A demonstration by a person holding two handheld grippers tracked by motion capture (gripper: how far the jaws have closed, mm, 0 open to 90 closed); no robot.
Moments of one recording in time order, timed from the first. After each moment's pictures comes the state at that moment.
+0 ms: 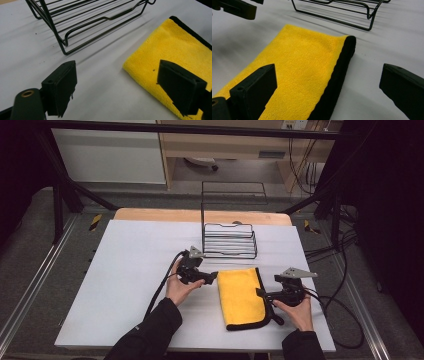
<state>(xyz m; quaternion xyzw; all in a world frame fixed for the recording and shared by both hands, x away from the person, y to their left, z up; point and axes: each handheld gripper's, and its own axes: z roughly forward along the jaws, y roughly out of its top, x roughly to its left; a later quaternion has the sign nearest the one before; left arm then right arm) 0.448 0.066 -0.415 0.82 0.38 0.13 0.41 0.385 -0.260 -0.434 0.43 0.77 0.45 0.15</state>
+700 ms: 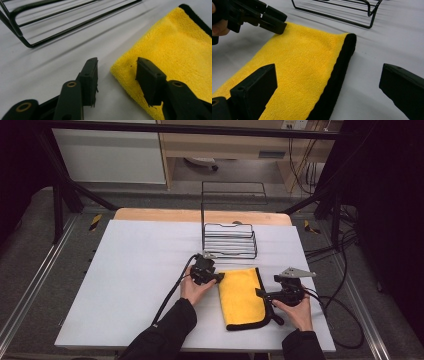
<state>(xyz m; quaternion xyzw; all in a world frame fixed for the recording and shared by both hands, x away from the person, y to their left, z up) 0.458 0.033 -0.444 0.82 0.41 0.09 0.38 0.387 -0.259 -0.435 0.43 0.77 0.44 0.14</state>
